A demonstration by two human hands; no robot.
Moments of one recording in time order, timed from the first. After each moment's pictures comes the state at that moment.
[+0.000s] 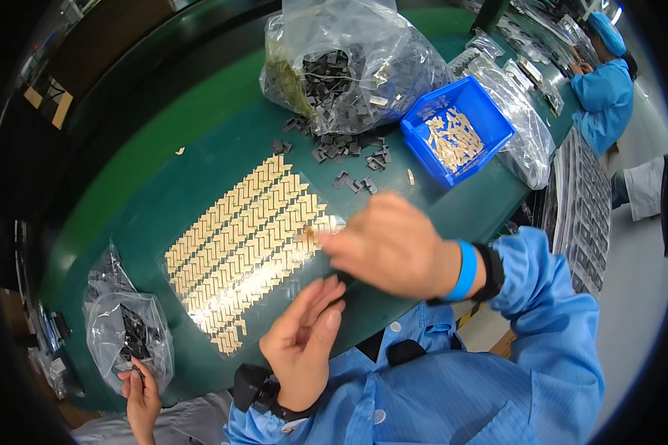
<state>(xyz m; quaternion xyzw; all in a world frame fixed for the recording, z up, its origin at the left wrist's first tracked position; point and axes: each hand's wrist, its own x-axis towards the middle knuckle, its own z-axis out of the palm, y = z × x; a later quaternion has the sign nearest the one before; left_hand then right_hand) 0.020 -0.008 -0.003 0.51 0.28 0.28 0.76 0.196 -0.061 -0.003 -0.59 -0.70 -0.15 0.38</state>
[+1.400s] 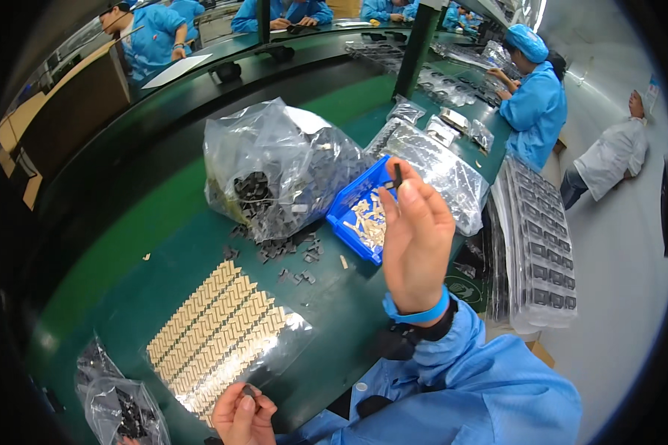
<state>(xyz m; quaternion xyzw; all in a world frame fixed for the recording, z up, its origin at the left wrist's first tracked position) -0.028 0.019 0.001 0.32 0.26 0.26 0.87 0.232 -0.072 0.041 -0.42 -0.19 -0.05 0.89</state>
